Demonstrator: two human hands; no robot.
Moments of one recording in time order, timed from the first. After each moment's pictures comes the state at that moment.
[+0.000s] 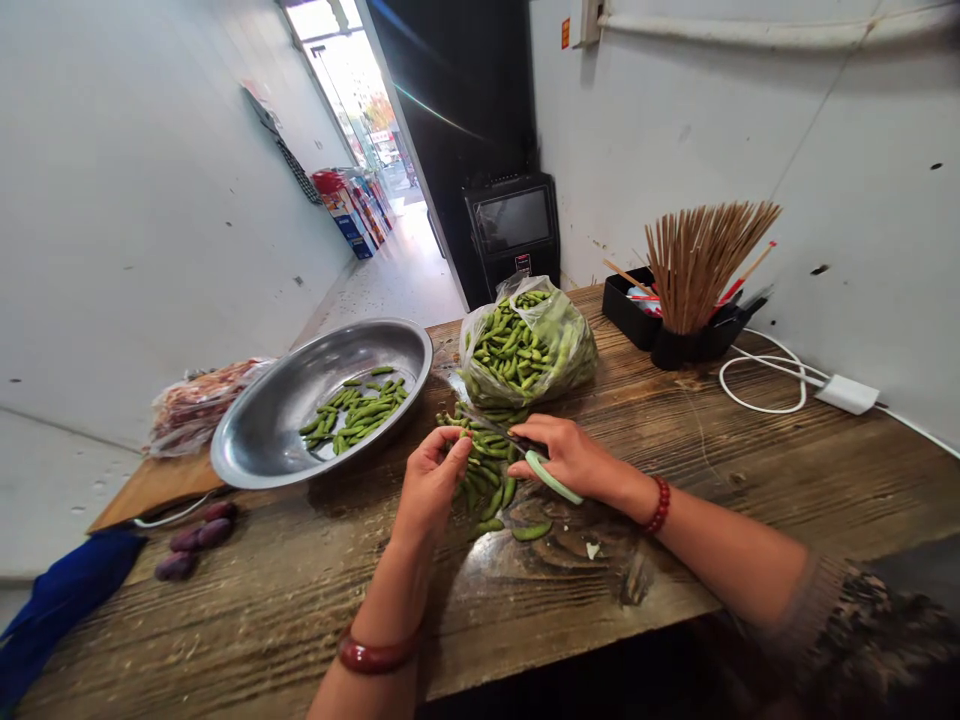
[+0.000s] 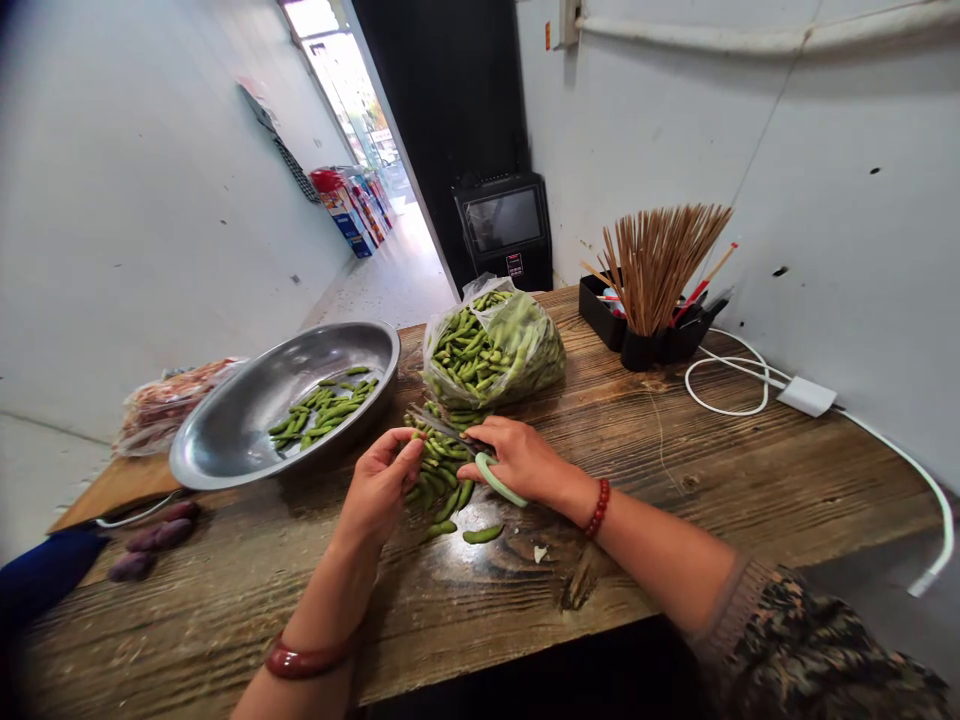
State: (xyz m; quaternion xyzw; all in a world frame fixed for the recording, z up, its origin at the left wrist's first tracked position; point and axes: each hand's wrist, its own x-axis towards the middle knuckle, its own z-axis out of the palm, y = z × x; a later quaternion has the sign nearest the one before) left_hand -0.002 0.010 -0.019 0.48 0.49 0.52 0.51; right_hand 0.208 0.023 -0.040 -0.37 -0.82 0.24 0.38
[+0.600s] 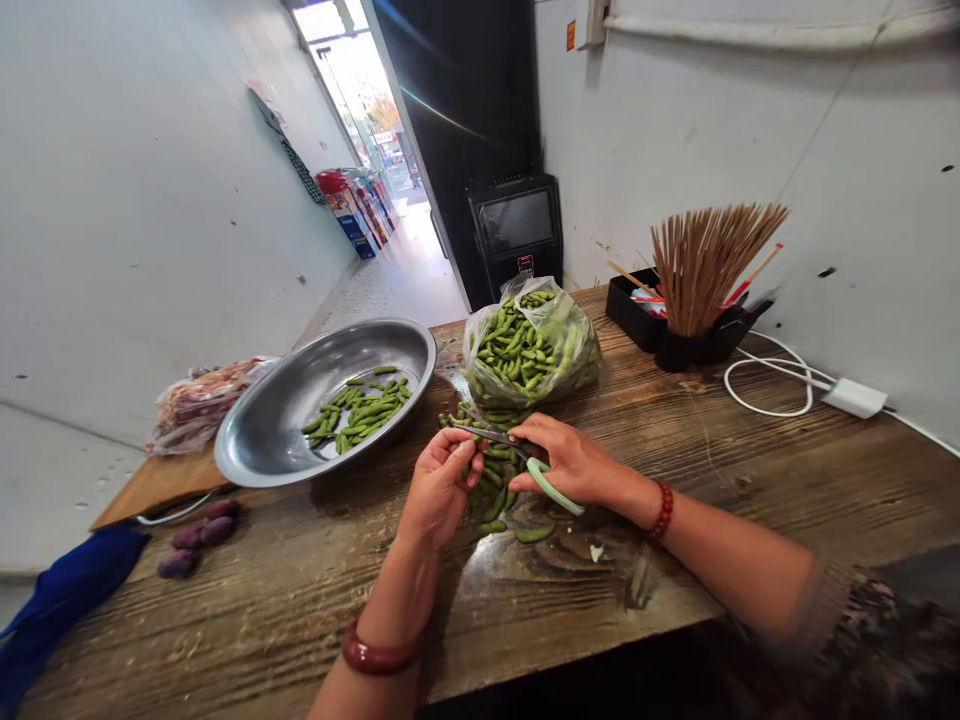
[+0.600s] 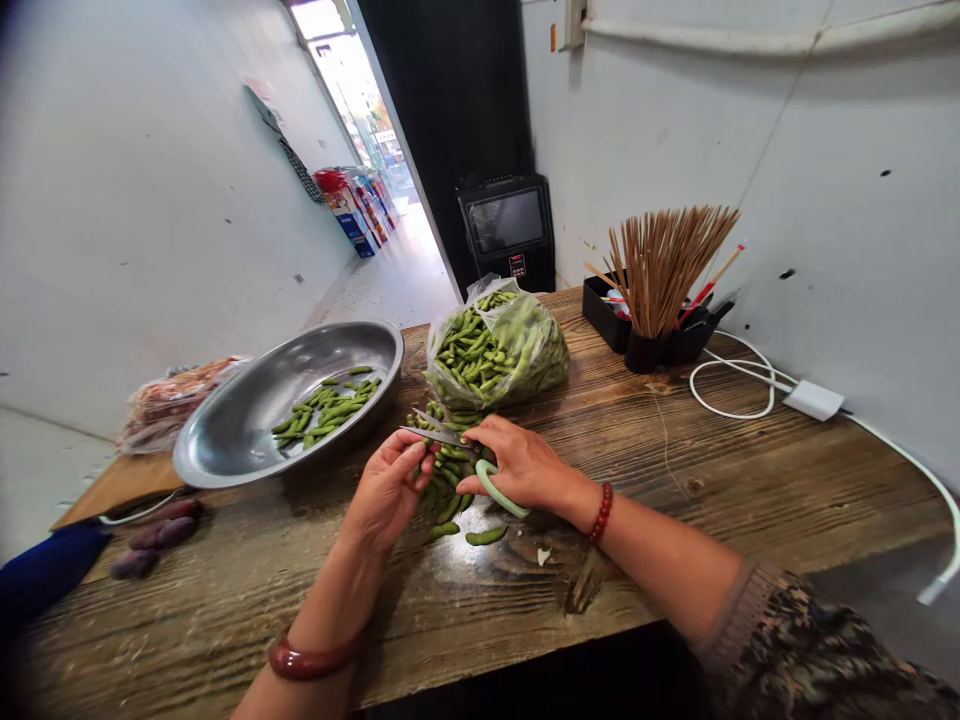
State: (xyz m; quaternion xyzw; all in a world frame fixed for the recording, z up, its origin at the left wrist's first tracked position) left_hand 0.007 0.007 -0.017 0.38 0.41 0.55 0.62; right_hand 0.207 0.020 -0.043 -0.36 -0.83 0.23 0.36
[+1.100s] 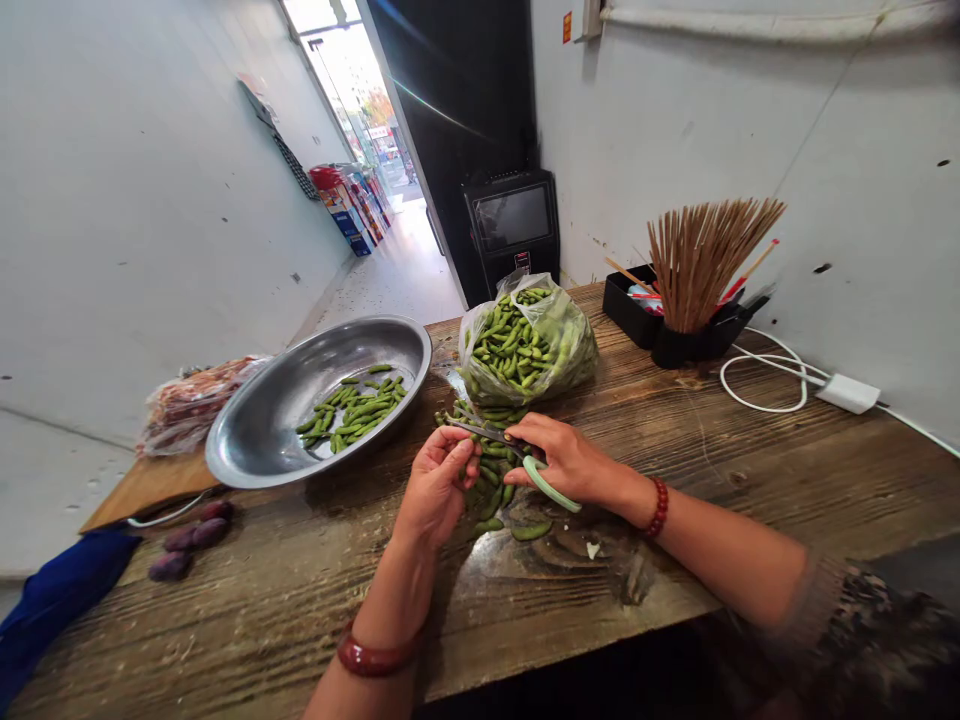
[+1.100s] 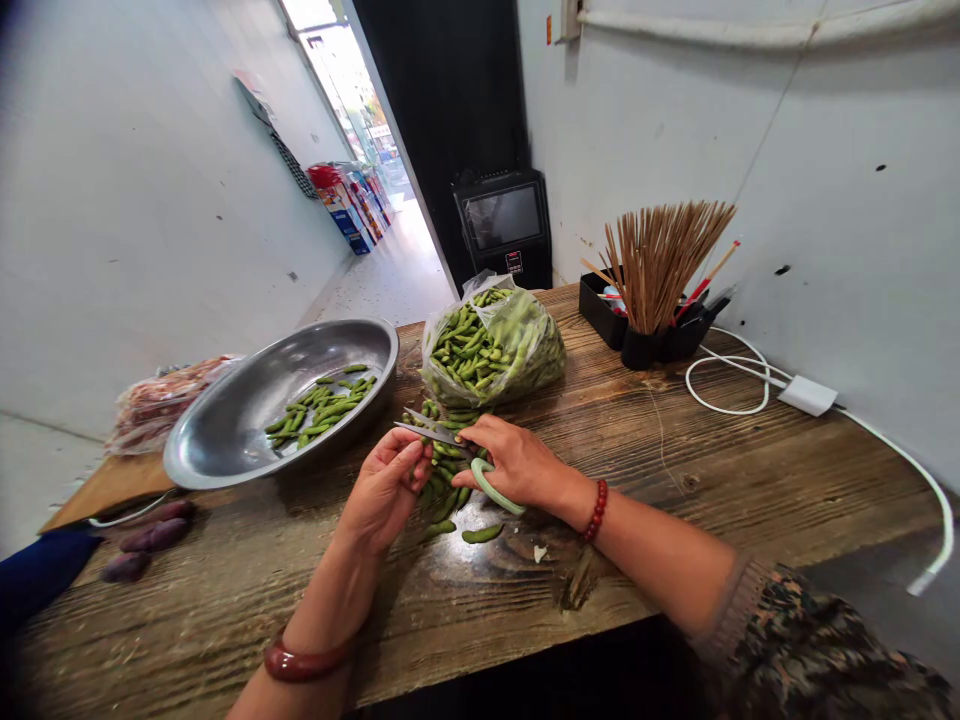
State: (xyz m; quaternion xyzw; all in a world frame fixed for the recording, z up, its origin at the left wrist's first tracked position) left_hand 0.009 0.004 -0.014 0.39 0.41 0.54 0.63; right_hand 0.205 0.017 -0.040 -0.35 -0.83 0.21 0.38
